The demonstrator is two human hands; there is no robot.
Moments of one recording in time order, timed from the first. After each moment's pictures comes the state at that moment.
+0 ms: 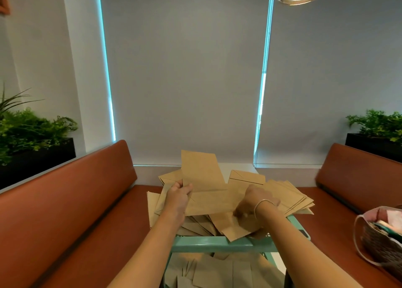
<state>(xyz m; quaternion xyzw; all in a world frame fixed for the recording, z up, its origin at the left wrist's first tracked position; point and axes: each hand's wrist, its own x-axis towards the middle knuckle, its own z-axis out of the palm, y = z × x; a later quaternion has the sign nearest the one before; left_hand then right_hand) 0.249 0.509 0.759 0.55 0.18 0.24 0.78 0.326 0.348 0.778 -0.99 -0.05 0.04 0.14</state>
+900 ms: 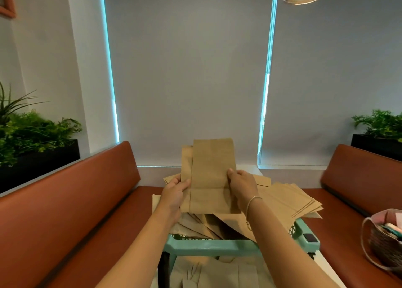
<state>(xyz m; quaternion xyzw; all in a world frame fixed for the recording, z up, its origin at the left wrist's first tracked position) 0.237 0.530 0.775 0.53 0.12 0.23 0.81 0.308 0.393 0.799 -0.77 -0.08 0.01 0.64</state>
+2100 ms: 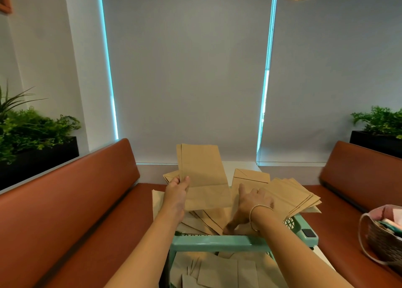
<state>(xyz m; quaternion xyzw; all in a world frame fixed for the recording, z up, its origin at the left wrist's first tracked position) 0.239 0.517 0.769 0.54 0.17 0.25 0.79 0.313 0.364 0.768 -0.99 -0.13 0.05 0.00</state>
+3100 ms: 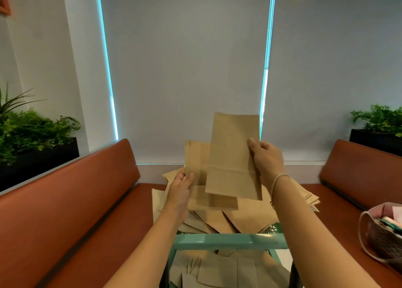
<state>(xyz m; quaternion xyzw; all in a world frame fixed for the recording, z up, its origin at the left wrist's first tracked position) 0.236 0.506 0.773 0.55 0.11 0.24 0.79 0.317 0.347 0.845 -0.72 -0.08 -0.11 0.68</state>
